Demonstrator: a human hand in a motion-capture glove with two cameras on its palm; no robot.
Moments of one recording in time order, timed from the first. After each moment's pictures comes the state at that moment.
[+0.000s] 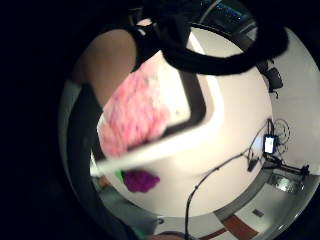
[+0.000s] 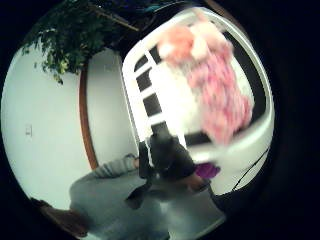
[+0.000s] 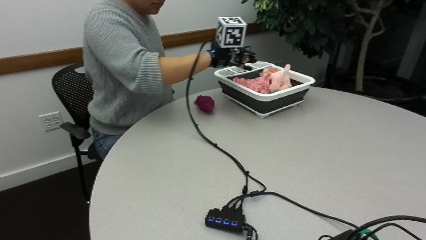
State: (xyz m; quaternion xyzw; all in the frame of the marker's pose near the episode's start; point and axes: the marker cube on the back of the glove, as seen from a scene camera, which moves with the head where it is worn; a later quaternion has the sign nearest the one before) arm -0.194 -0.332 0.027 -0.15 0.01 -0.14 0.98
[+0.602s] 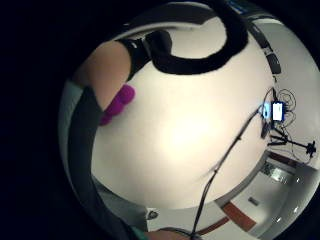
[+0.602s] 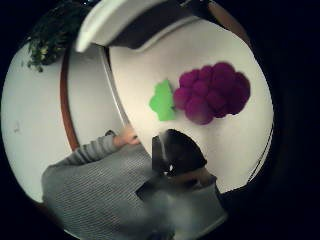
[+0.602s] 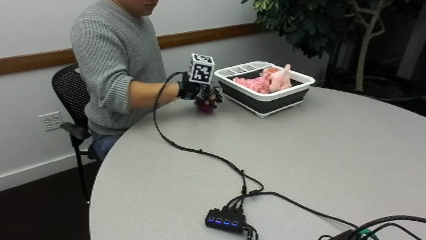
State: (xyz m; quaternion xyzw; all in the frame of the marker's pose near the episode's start) arm -0.141 -0.176 0.125 -0.21 0.08 -0.12 0.97
